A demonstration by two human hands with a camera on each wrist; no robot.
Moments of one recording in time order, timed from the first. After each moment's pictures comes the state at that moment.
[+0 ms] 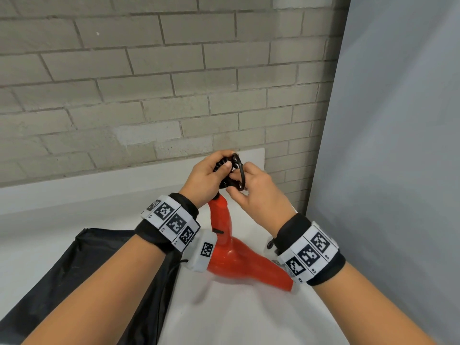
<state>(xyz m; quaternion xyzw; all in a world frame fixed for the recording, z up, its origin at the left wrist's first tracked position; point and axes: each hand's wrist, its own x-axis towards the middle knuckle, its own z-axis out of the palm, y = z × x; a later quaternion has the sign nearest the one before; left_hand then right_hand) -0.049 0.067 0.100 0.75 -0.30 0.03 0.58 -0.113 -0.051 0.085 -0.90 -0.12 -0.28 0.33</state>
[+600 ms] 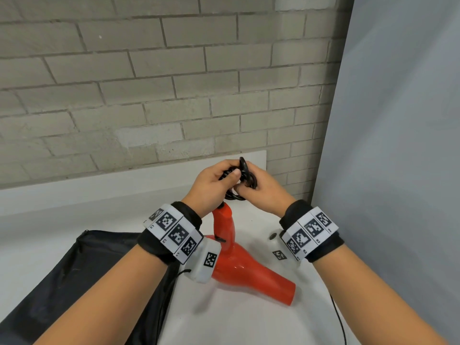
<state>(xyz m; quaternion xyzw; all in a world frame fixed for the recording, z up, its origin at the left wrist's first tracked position) -0.059 0.057 0.099 0.73 -0.32 0.02 0.60 -0.081 -0.079 0.084 -0.84 -0.15 -0.14 0.50</state>
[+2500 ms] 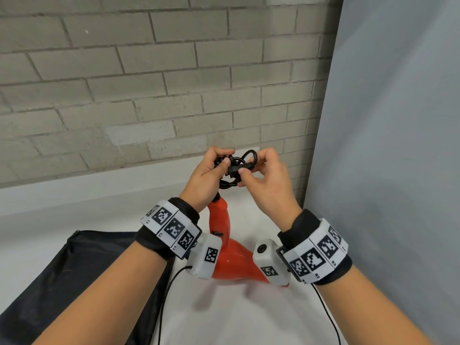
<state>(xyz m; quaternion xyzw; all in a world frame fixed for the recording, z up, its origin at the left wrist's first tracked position) -0.062 0.047 0.103 0.71 -0.29 0.01 0.65 -0.114 -0.070 0.095 -0.75 -0.05 -0.33 0.57</state>
